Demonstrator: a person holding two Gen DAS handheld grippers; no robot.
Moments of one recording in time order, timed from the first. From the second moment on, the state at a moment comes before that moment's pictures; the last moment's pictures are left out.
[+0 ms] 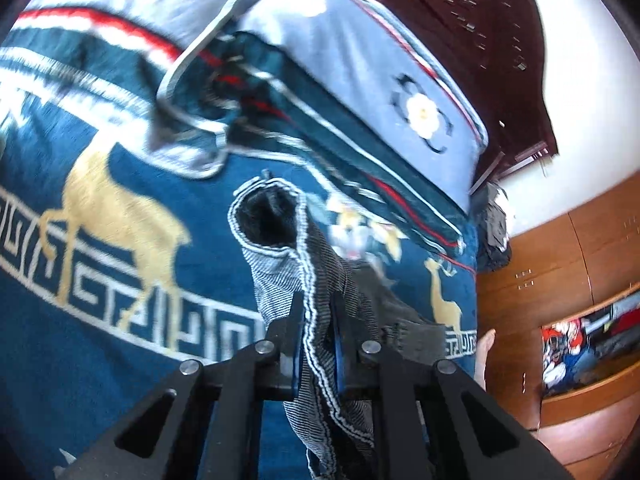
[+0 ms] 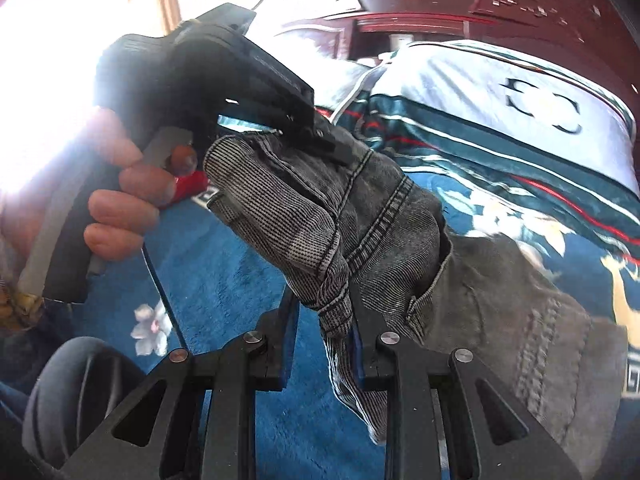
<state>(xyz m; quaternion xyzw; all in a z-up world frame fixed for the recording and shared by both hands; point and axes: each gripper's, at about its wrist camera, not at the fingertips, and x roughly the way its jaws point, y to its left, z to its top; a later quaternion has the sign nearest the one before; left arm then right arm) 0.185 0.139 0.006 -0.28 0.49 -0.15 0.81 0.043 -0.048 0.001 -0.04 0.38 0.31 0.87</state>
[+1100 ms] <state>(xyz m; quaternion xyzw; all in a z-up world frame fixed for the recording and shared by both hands) 0.198 -0.222 -0.035 -0.10 0.61 -0.27 0.74 0.027 -0.316 -0.064 0.34 0.46 0.10 0.81</state>
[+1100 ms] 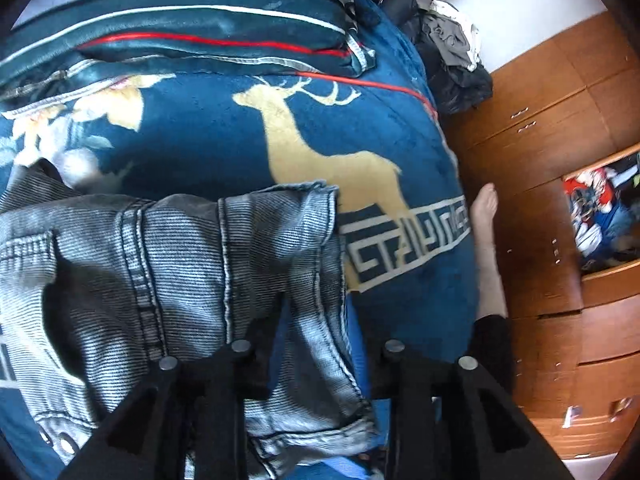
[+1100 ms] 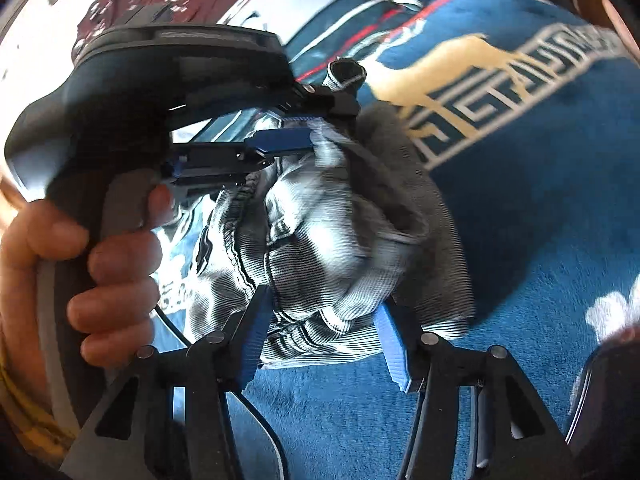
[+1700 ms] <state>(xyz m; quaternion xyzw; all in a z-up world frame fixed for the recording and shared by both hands) 0.137 -0.046 -0.009 -0.18 0.54 -0.19 0.80 0.021 -0.363 -0.078 0.45 0.41 0.10 0.78</state>
